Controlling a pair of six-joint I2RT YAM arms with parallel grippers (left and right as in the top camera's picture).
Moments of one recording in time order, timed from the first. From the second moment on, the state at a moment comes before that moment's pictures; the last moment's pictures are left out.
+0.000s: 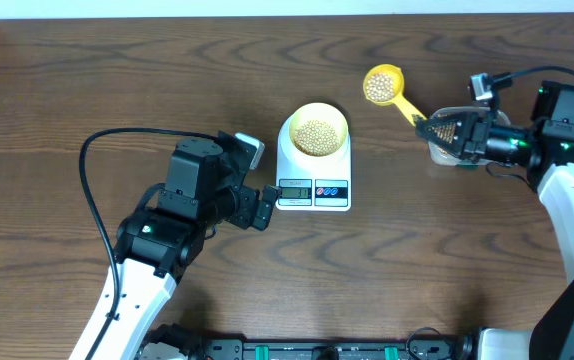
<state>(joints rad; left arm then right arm) -0.34 1.07 0.91 -0.68 0.20 0.02 -0.19 1.53 1.06 -0.42 -1.37 0.39</state>
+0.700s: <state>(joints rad) -0.34 1.07 0.91 -0.68 0.20 0.02 0.04 1.53 1.06 -0.33 -1.08 0.45</state>
